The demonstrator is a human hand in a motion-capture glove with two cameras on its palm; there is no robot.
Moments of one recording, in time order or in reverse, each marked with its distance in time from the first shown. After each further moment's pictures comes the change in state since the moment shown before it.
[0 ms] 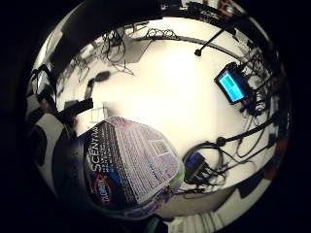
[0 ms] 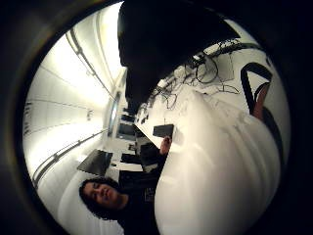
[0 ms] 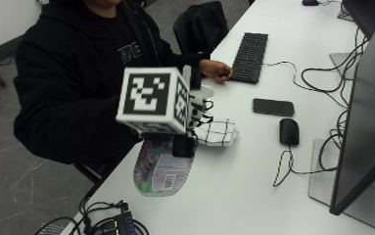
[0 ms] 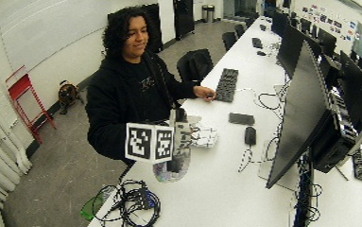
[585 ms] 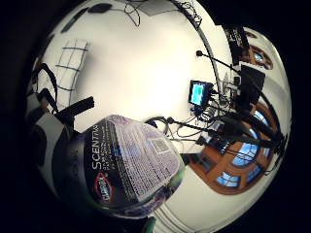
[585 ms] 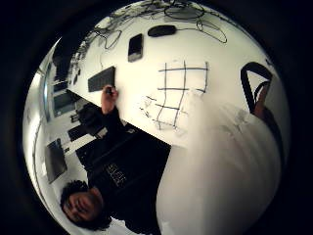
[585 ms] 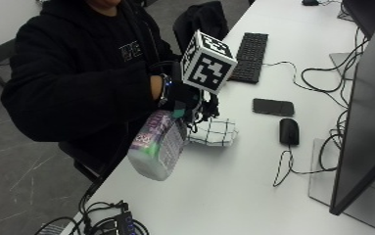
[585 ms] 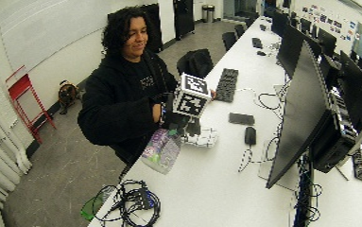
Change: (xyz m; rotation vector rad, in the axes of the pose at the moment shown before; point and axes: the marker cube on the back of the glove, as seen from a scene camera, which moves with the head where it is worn) arm -0.067 -0.010 0.070 -0.623 0.672 -0.076
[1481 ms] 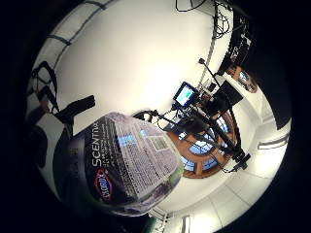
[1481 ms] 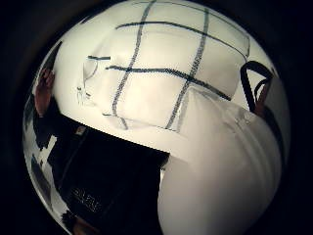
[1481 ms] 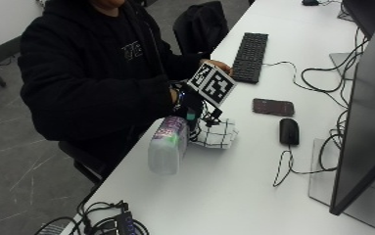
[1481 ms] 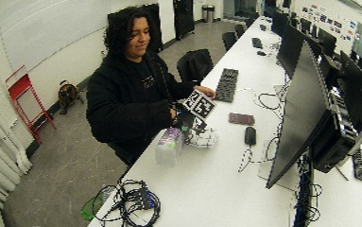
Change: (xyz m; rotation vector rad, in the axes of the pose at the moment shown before) arm -0.069 -0.059 0.076 -0.273 0.350 -0.001
